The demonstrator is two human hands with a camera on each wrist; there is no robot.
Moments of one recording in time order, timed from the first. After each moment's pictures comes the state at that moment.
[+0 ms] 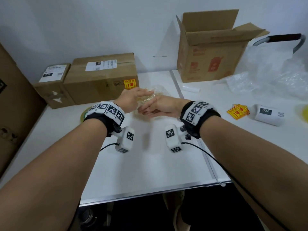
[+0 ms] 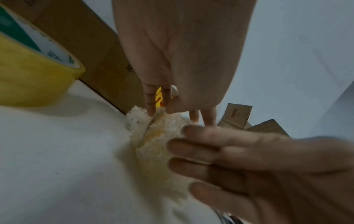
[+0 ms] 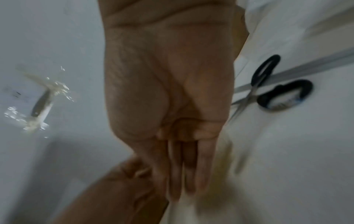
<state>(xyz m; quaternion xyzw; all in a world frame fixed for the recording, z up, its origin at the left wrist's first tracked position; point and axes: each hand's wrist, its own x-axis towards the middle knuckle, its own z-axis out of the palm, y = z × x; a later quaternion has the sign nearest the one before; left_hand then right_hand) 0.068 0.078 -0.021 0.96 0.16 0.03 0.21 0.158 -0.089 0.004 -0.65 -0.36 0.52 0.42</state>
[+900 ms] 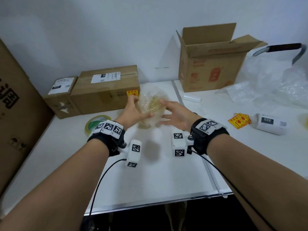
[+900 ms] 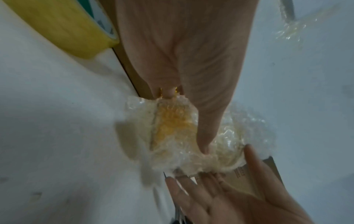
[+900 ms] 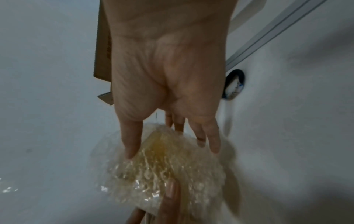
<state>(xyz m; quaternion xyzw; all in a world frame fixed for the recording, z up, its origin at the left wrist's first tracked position) 0.053 0.042 -0.020 0.80 0.26 0.17 0.51 0.182 -0.109 -0.013 -0.55 -0.16 0.50 0.65</state>
